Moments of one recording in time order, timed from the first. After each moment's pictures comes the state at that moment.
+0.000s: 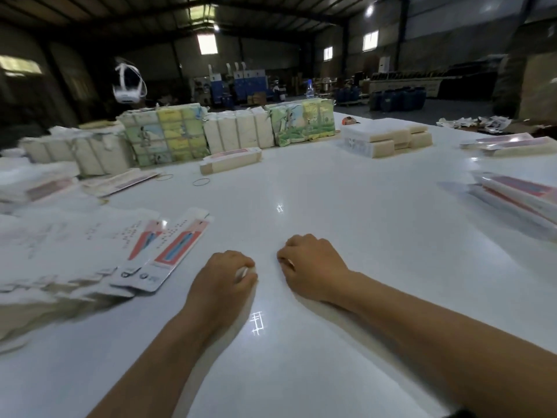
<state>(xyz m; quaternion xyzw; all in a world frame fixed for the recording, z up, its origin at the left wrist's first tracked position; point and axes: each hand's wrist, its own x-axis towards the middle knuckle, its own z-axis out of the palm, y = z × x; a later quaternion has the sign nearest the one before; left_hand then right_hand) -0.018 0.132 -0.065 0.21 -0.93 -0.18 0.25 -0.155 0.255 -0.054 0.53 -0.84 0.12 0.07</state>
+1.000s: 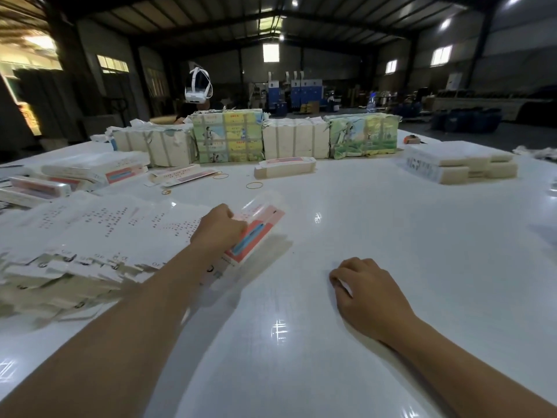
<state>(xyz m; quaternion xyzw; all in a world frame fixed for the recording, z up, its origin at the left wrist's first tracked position) -0.025 0.011 -0.008 0.49 -0.80 -0.26 0.23 -0.162 0.244 -0.074 0.53 -0.82 0.17 0.09</state>
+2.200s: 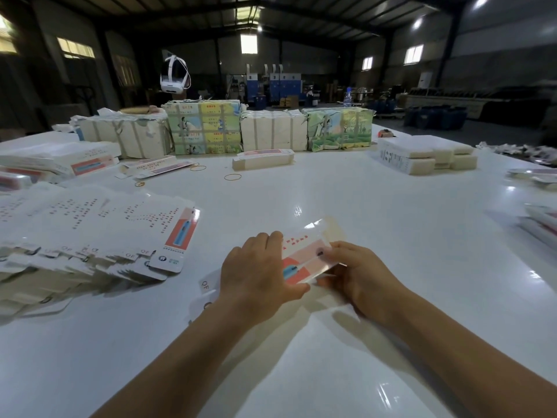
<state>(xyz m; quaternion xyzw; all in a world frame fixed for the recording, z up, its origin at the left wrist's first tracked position) -0.020 0.147 -0.045 0.27 -0.93 0.01 0.25 -0.153 0.263 -0.044 0.26 -0.56 0.68 -0.39</state>
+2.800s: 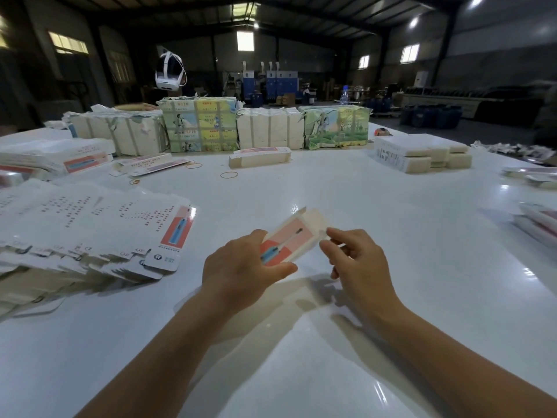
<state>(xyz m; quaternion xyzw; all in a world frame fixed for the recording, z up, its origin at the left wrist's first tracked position) -0.007 0.130 -0.038 0.26 -0.92 -0.16 0.23 -0.143 0.268 -0.050 0.35 -0.69 0.63 -0.04</state>
